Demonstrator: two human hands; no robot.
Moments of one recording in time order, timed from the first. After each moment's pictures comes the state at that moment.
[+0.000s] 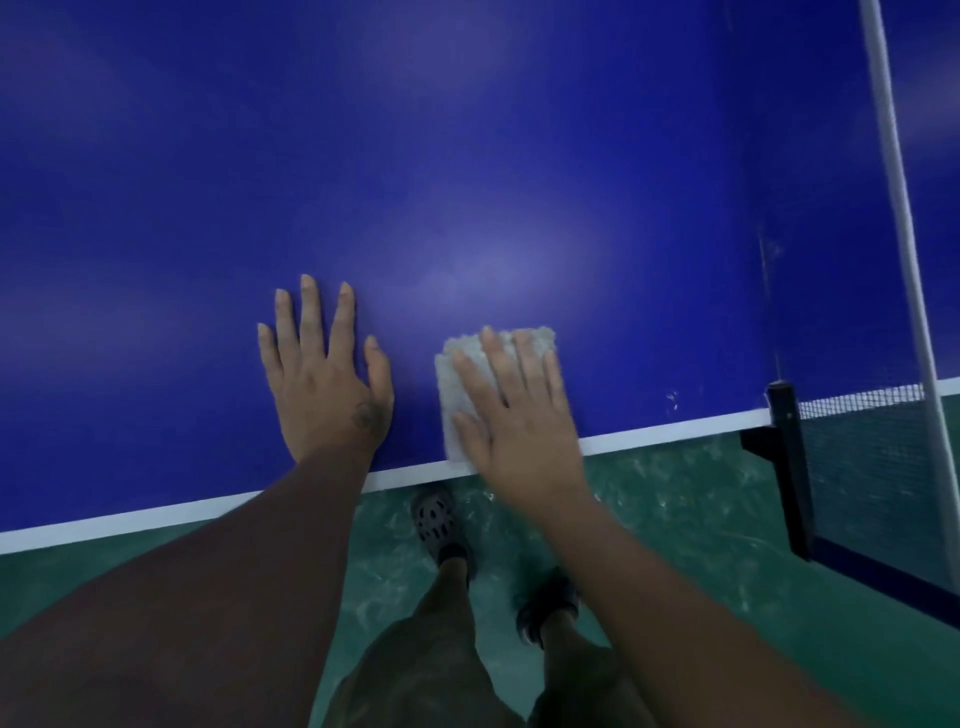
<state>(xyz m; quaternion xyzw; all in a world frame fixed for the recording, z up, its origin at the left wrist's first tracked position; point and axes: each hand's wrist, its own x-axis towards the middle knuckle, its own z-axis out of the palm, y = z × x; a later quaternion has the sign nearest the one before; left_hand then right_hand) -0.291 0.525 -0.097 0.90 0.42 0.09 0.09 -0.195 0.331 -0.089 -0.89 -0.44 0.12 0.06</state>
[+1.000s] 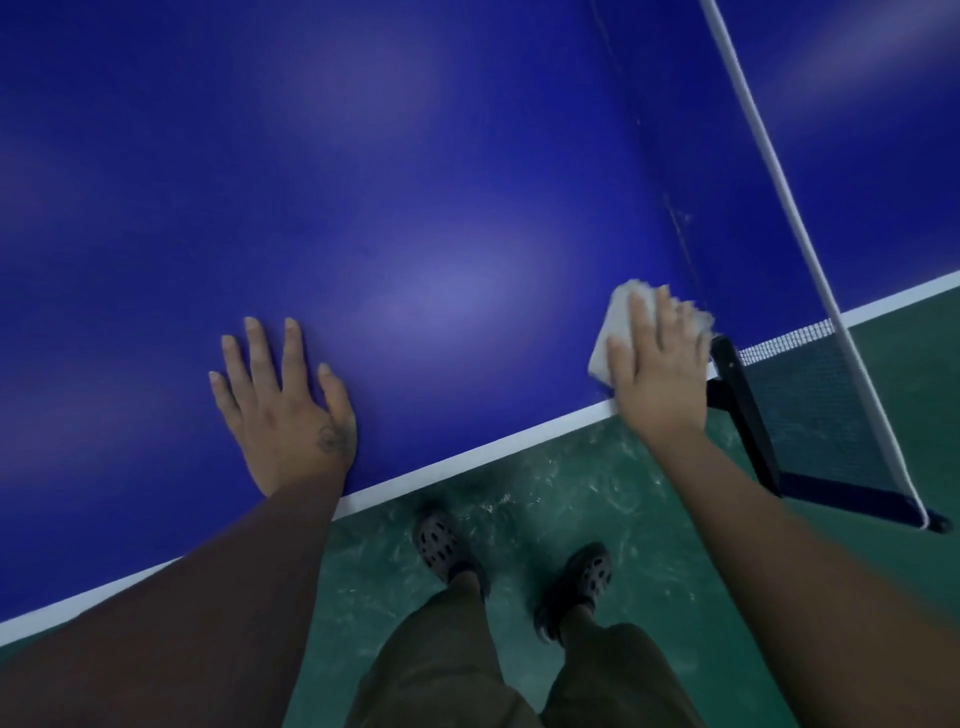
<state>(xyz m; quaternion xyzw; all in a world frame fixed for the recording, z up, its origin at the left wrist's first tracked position) -0.293 0.522 -0.096 0.90 0.42 0.11 0.10 -0.087 0.203 -0.085 -0.98 -0.14 0.10 0.05</state>
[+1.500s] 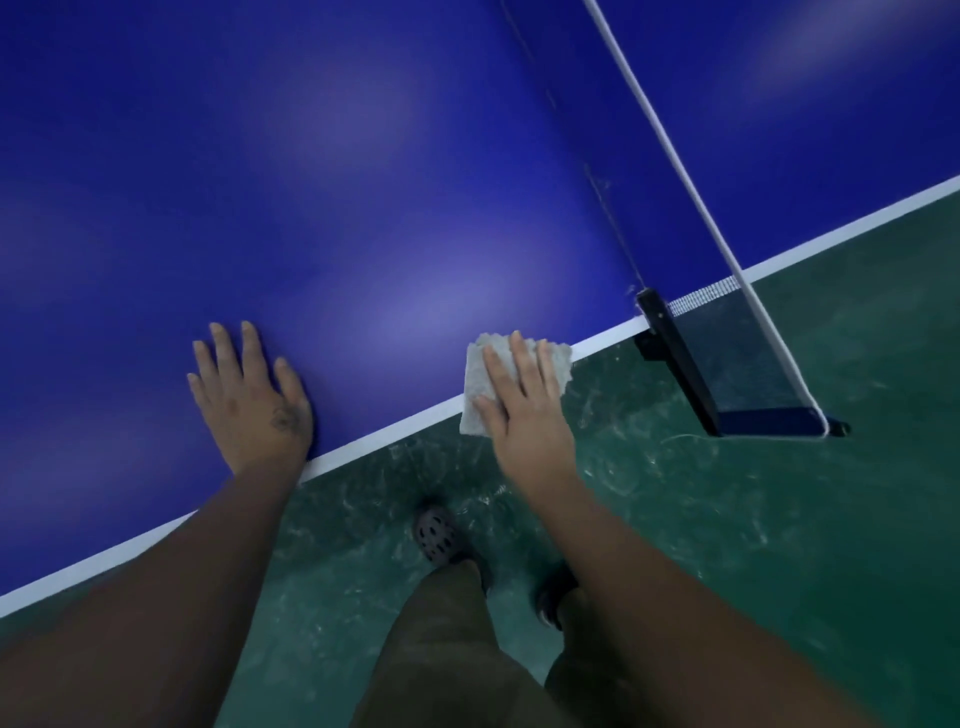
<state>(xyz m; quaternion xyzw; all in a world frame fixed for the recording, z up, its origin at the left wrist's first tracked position) -0.301 0.508 -0.099 0.90 0.41 0.07 0.13 -0.206 0.222 -0.078 -0.94 -0.19 0.17 0.23</state>
